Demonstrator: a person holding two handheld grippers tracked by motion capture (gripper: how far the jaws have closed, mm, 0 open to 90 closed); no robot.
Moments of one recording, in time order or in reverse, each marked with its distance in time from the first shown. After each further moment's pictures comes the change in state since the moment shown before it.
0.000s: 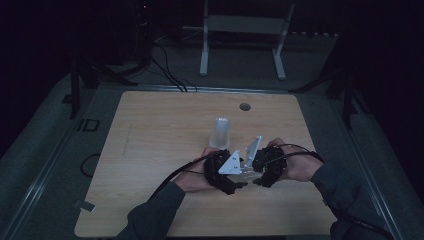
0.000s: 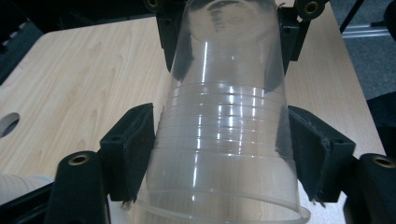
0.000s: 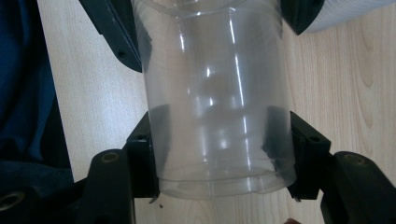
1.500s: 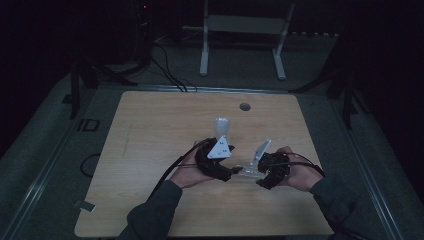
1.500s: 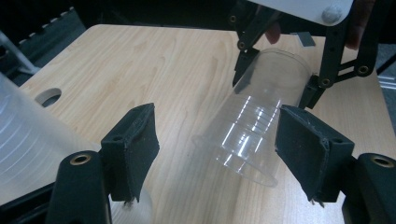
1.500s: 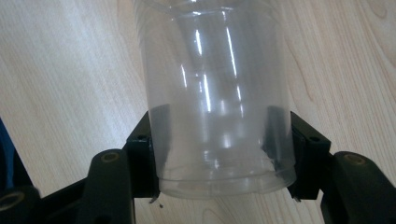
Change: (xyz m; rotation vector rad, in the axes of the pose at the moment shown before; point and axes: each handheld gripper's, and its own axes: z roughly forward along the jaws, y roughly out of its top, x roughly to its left) left arm 0.026 -0.013 -0.015 -0.075 0.092 -0.198; right arm -0.004 -0.034 0.038 -0.025 -0.050 0.250
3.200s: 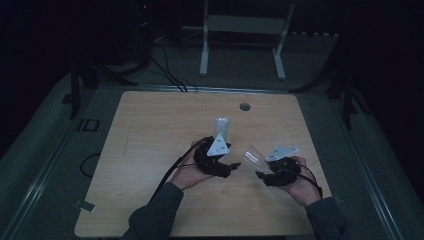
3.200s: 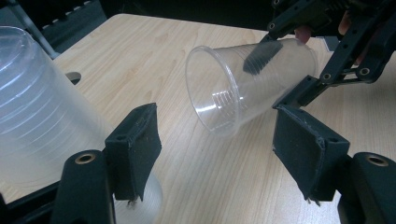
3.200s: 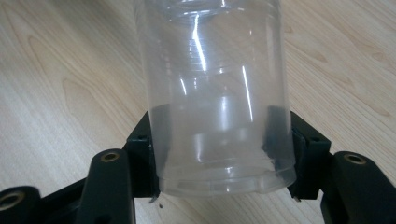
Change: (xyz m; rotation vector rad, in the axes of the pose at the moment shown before) left arm 0.003 -0.005 0.003 0.007 0.066 -0.073; right arm 0.004 -0.042 0.015 -0.365 -0.172 0.334
